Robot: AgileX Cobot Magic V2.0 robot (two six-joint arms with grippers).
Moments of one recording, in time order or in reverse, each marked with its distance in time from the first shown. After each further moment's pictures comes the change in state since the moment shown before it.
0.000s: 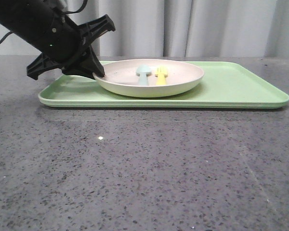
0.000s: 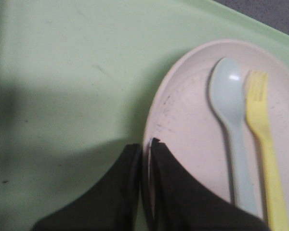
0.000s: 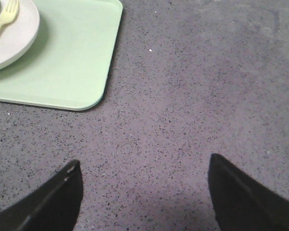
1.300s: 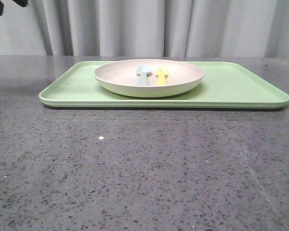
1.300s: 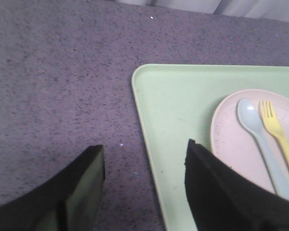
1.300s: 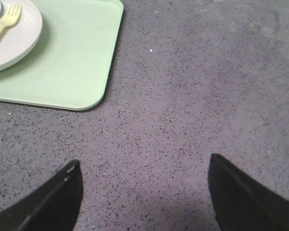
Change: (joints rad) left arm 0.304 -0.389 0.009 0.431 0.285 -0.007; right arm 0.000 0.000 0.000 0.000 0.000 0.000
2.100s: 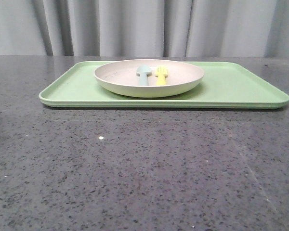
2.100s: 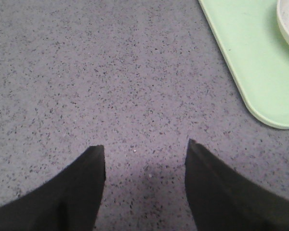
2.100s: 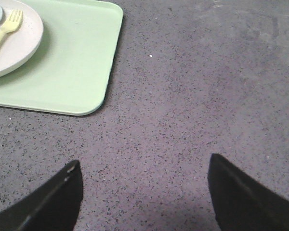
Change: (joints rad) left arm 0.073 -0.517 0.557 0.227 -0.087 0.000; right arm 0.000 0.000 0.000 0.000 -0.016 0.000
